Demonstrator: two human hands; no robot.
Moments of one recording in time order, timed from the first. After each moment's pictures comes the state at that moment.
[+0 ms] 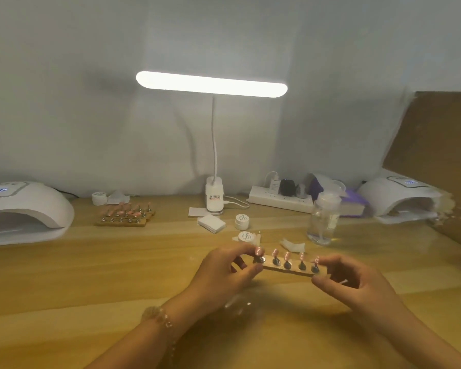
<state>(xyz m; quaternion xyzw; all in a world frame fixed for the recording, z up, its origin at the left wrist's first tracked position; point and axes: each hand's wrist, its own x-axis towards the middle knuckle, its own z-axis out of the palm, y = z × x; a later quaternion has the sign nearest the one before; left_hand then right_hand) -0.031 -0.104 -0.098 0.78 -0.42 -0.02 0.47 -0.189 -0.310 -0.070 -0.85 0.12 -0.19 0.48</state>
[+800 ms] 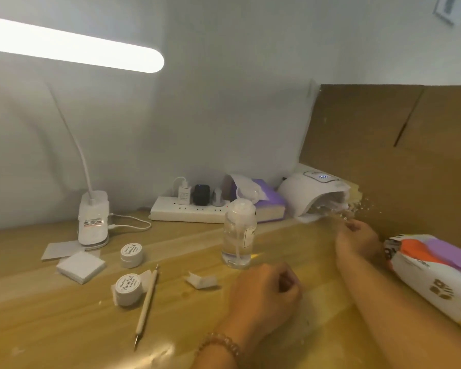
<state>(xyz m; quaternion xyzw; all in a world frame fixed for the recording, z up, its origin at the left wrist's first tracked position) -0.072 -0.338 -0.119 0.78 -0.47 -0.07 0.40 -0.125 -0.576 -0.110 -0.55 0.57 -0.51 0.34</state>
